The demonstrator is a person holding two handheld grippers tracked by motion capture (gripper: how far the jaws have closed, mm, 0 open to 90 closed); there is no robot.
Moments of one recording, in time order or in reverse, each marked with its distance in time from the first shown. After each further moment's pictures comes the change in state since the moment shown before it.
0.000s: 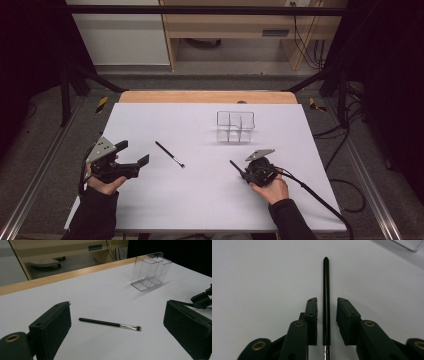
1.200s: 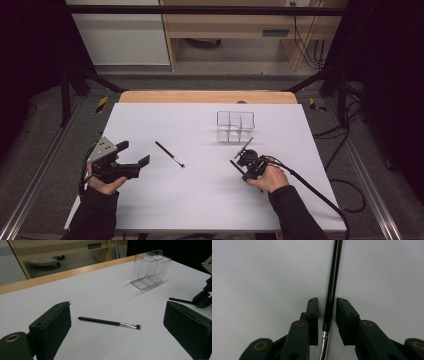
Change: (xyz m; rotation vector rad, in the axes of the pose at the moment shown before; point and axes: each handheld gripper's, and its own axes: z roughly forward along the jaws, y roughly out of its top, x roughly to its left) left arm -0.001 0.000 0.001 0.014 -0.006 0.008; right arm 0.004 0.038 0.010 0.395 0.000 -0.140
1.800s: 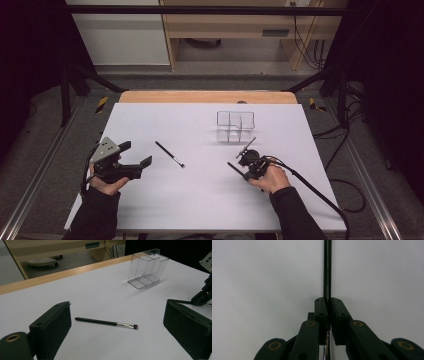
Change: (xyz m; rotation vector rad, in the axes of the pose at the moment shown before) left arm -0.005 0.001 0.003 0.011 -0.014 0.017; right arm -0.003 -0.004 0.000 -0.017 0.035 0.013
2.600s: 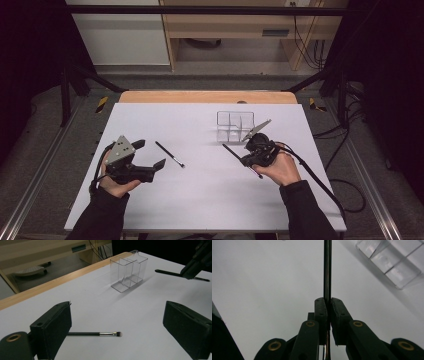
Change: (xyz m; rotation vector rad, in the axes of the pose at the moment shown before) left arm -0.039 0.026 0.008 0.014 -0.073 0.130; right arm -0.002 0.012 -0.080 -0.248 0.085 -0.047
